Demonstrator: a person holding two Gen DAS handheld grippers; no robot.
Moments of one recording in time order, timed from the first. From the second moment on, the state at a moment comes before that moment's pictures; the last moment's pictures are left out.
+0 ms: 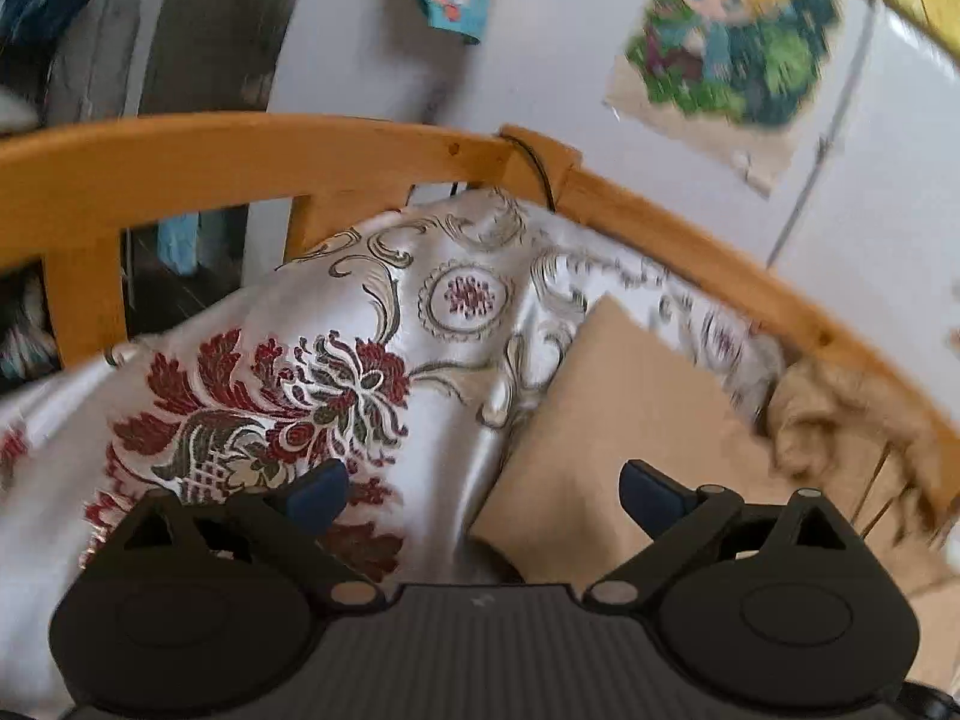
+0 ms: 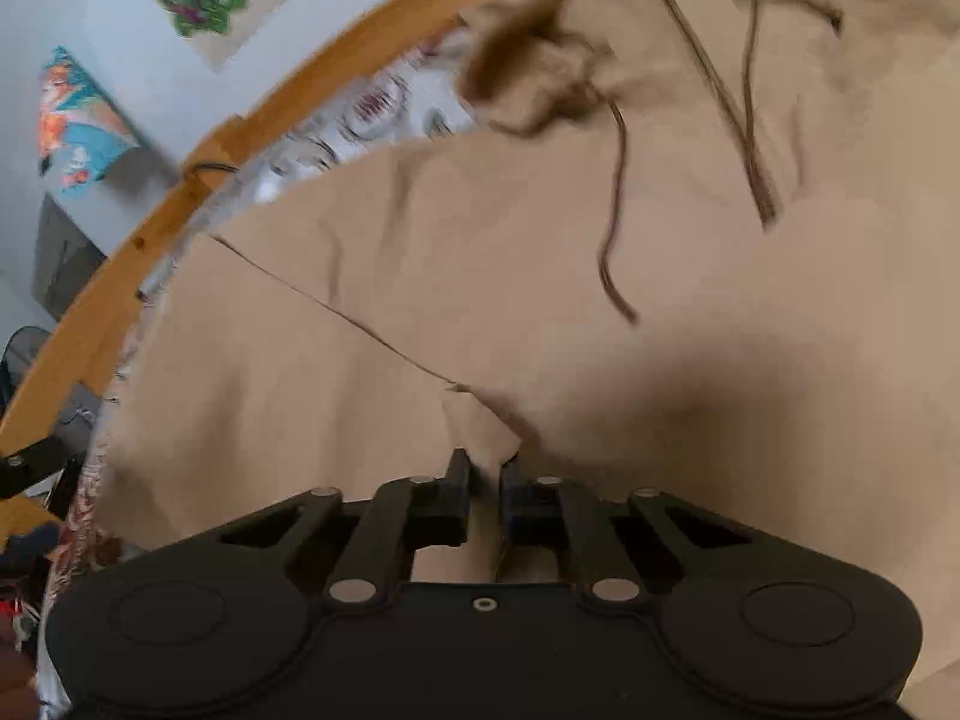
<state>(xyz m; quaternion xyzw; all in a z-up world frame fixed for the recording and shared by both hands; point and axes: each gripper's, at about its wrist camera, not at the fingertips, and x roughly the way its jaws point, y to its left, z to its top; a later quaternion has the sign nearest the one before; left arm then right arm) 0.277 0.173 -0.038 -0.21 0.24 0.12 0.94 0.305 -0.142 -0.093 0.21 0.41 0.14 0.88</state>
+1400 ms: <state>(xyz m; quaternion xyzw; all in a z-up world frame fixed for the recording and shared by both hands) 0.341 0.067 -0.101 -0.05 0.30 0.07 0.95 0.213 -0.345 -0.053 0.13 0.34 -0.12 0.92</state>
